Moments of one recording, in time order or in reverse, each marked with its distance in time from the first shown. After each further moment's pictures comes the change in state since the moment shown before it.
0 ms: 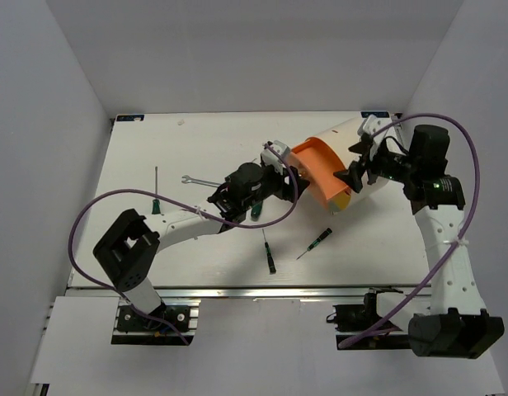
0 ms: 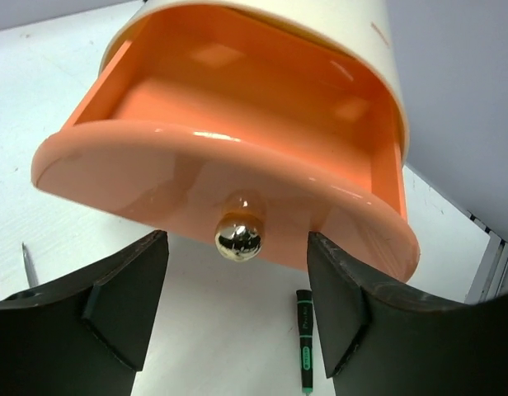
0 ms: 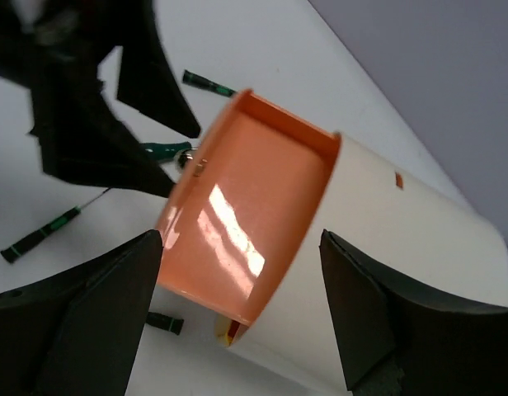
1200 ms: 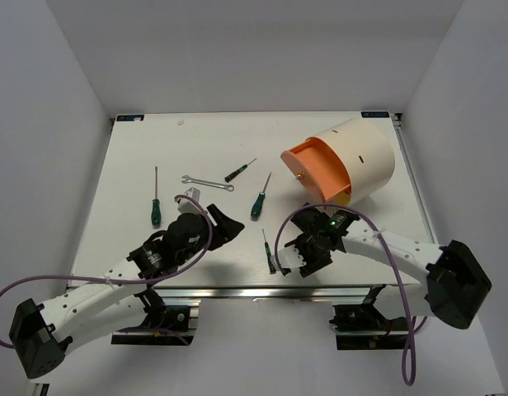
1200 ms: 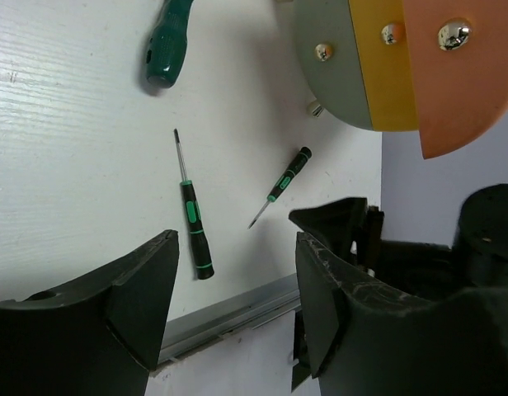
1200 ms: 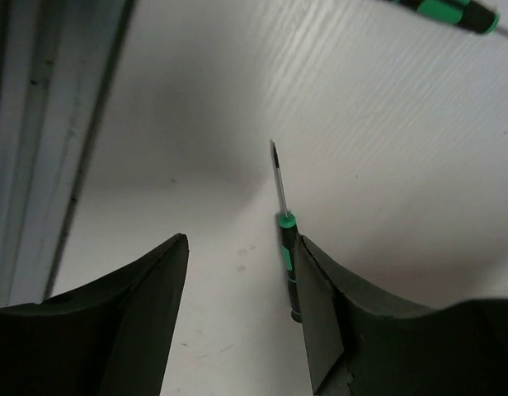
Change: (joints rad) left arm 0.002 -0.852 -0.523 -0.697 -0.240 -0.818; right arm 0.857 0.143 -0.467 -0.262 0.602 -0.747
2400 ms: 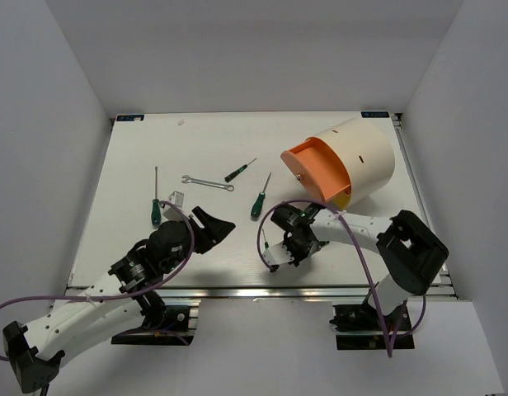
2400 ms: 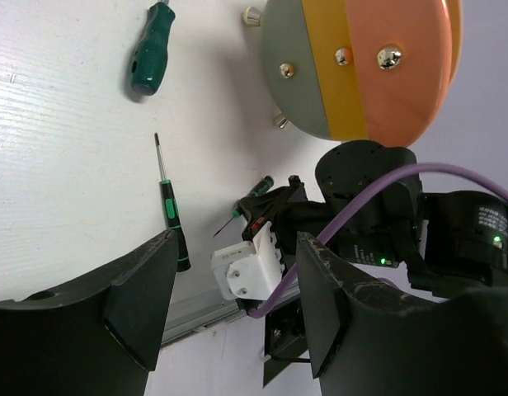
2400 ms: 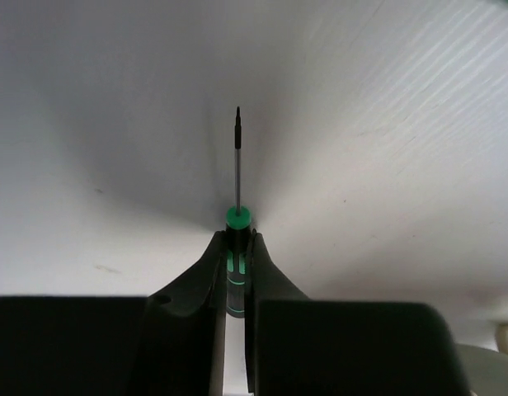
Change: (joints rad) left arm 0.000 -0.189 -0.019 -0.085 -0.021 -0.052; right arm 0.033 0.334 0.111 0.049 0.223 -0.013
